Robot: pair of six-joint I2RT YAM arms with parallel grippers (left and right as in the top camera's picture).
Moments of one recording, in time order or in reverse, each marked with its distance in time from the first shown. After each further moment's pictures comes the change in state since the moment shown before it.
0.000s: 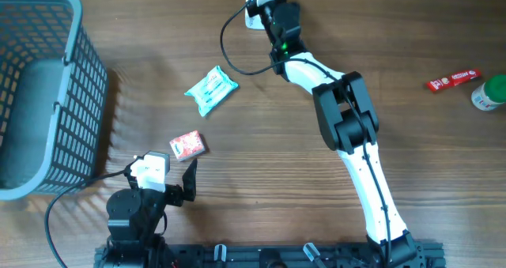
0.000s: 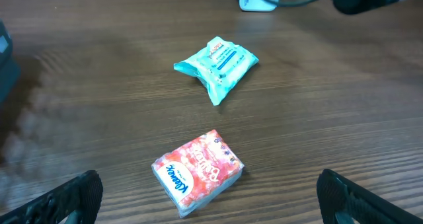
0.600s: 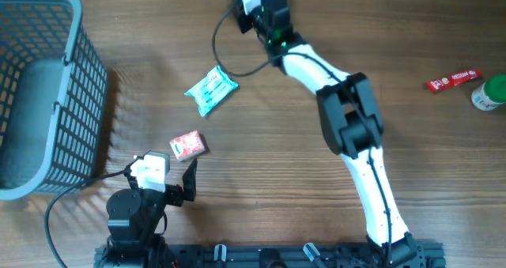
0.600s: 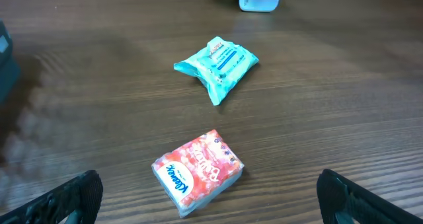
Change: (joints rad) left arm 0.000 0.000 0.000 0.000 0.000 0.000; right arm 0.019 -0.135 0.022 -0.552 -0.190 0.017
